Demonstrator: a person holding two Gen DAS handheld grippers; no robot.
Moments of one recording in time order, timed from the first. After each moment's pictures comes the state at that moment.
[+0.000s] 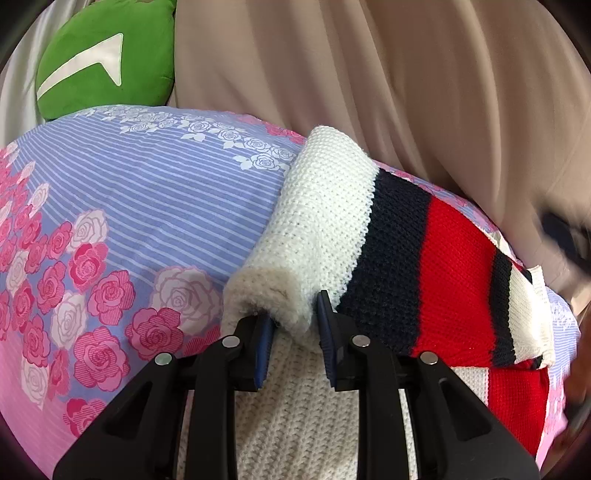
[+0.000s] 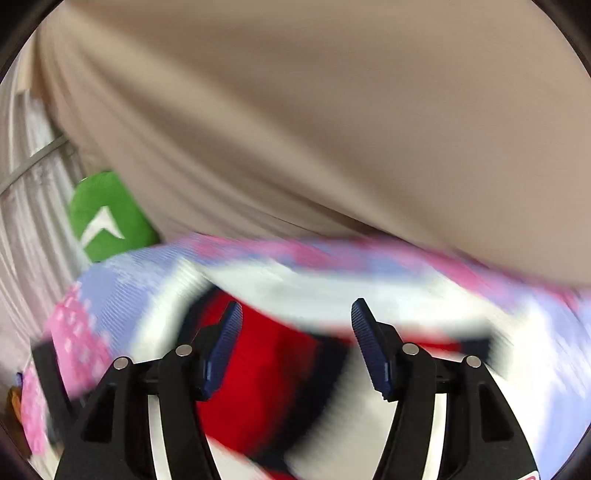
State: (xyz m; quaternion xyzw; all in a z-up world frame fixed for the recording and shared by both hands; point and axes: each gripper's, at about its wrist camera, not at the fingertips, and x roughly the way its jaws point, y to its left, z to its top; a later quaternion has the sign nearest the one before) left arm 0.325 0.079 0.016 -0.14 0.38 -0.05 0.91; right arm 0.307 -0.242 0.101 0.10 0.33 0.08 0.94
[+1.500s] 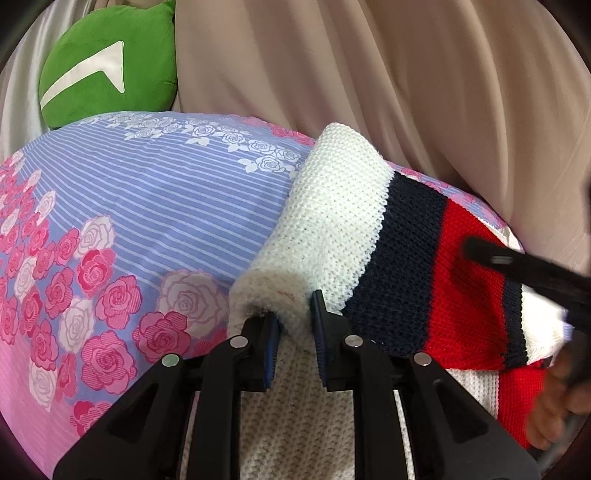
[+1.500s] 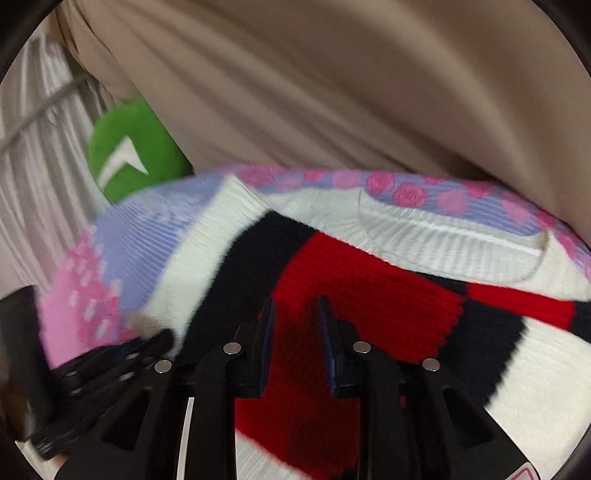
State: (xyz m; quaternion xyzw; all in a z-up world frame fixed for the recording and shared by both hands) left arm 0.331 0.077 0.014 -0.12 0.38 -0.04 0.92; right arm 0.367 -0.128 0.046 0.04 0.41 0.16 0.90
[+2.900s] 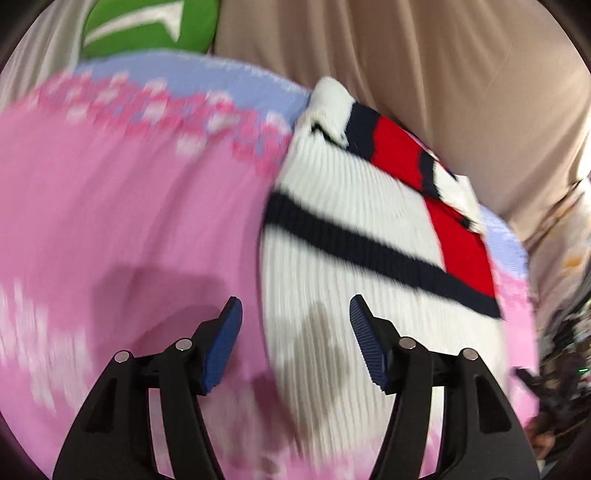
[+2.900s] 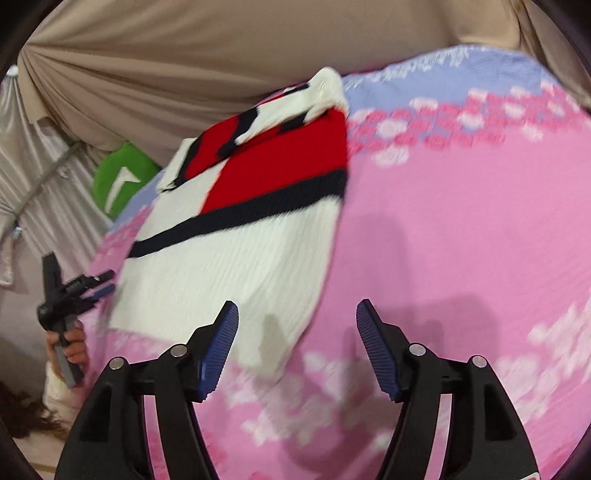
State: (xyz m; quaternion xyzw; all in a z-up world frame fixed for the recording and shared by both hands) left arm 0.088 0.177 0.006 -0.17 0.43 -0.15 0.87; right arm -0.089 -0.294 -0.009 0.24 0.39 0.06 0.89
